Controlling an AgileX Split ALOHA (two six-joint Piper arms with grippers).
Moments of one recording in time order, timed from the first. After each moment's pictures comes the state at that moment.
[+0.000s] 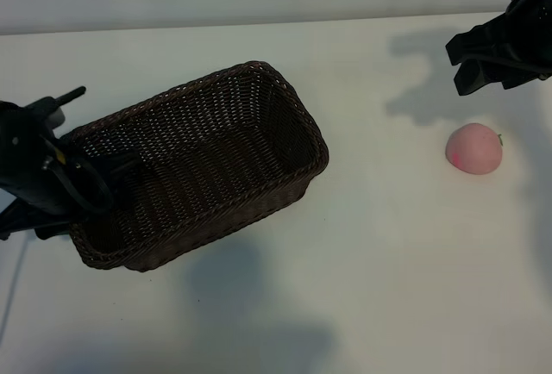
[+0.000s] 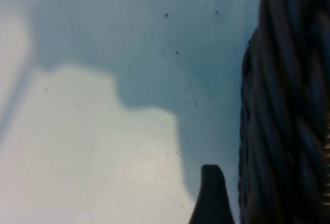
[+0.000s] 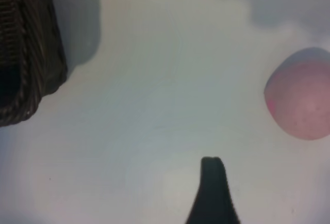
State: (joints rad) left arm -0.22 1.58 -0.74 0.02 0.50 -0.74; right arm 0.12 1.61 -1.33 0.25 1.04 -0.14
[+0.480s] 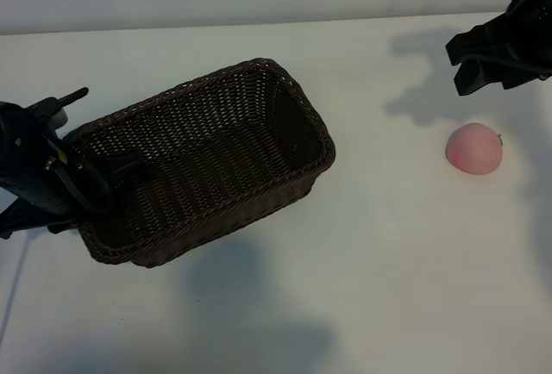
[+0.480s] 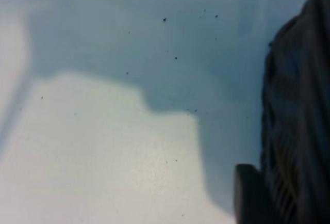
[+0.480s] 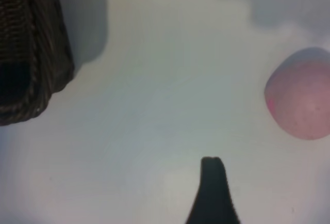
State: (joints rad) left arm -0.22 1.59 -0.74 0.02 0.48 -0.72; right arm 0.12 1.61 -1.33 0.25 1.04 -0.14
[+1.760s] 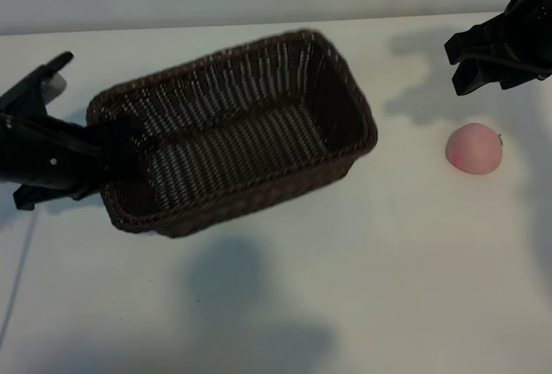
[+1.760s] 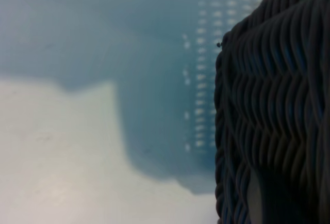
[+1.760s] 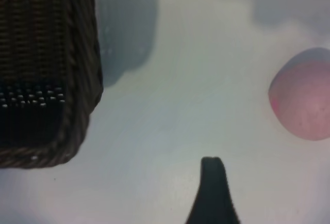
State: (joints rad) left arm -0.08 1.50 -0.73 -0.68 0.44 0.05; right arm 0.12 1.61 -1.33 0.26 1.04 -0.14
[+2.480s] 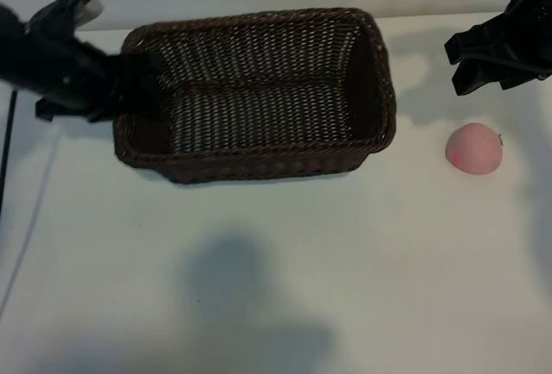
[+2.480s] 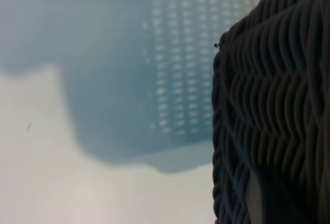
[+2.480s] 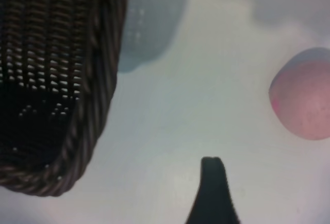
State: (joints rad) left arm -0.09 1.77 -1.19 -0.59 0.70 0.19; right arm 0.12 1.61 -1.33 0.26 1.04 -0.14
